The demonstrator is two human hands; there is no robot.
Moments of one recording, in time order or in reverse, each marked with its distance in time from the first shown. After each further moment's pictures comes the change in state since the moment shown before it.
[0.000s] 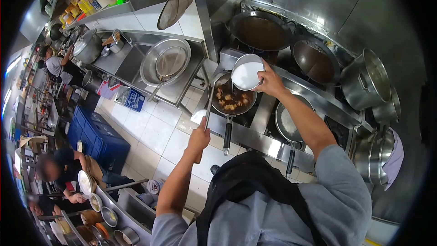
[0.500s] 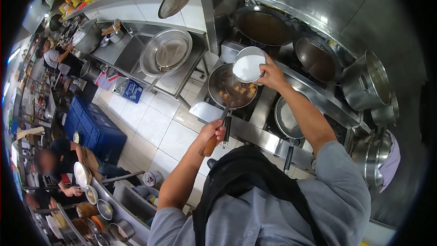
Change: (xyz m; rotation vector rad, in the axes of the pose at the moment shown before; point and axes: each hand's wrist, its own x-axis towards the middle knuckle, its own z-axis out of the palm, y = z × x) left_hand -0.005 0.040 0.014 -1.748 -0.512 -0.617; right_hand 0.007 -0.001 0.000 -0.021 0.005 -0.009
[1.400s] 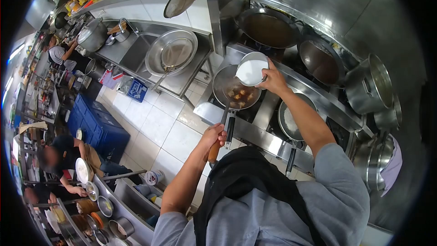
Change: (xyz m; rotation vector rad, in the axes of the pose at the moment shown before) left_hand -0.020 -0.011 0.006 0.205 0.163 0.109; right_hand -0.007 -0.001 0.015 -0.013 -0.051 0.083
